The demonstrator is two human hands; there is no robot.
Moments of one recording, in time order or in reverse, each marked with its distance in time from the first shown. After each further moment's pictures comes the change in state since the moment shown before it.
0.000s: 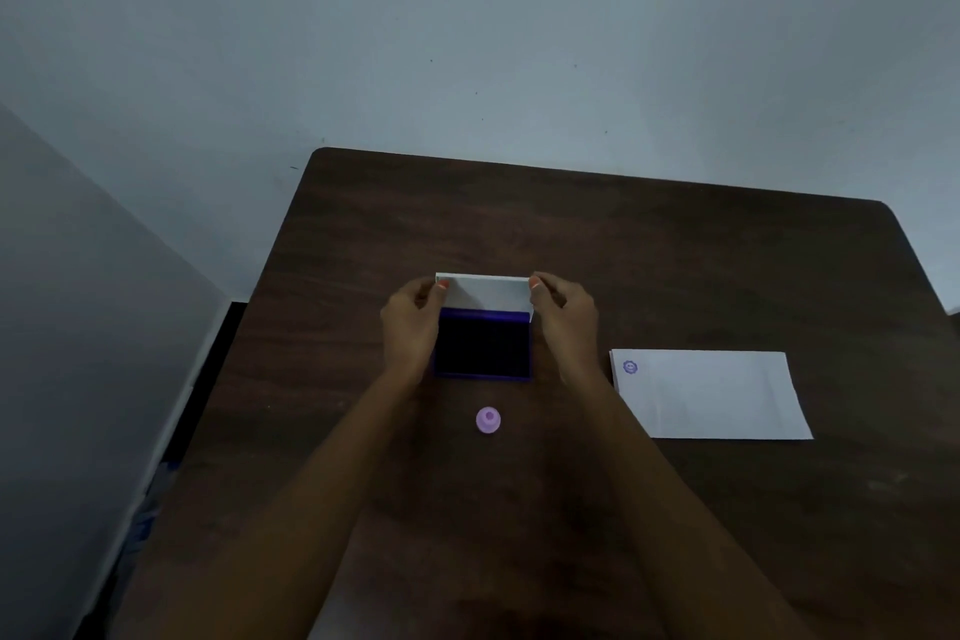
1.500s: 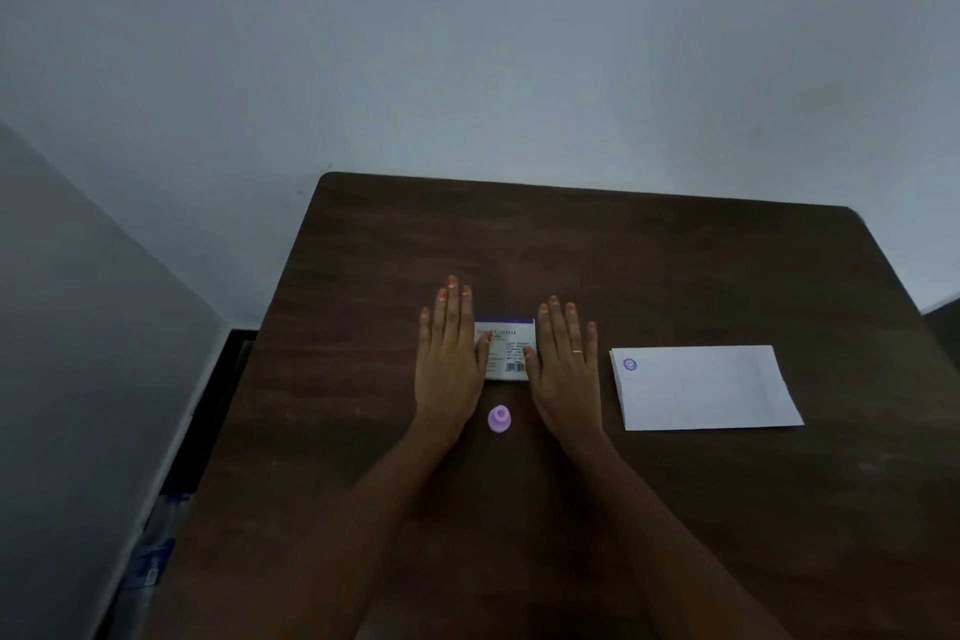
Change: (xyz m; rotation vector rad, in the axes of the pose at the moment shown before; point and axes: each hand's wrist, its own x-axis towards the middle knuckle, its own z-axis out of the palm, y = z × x) left_hand -0.030 -0.050 0.017 0.716 -0.011 0.629; right_hand -0.051 0.054 0.003 -0.901 0.008 -0.515
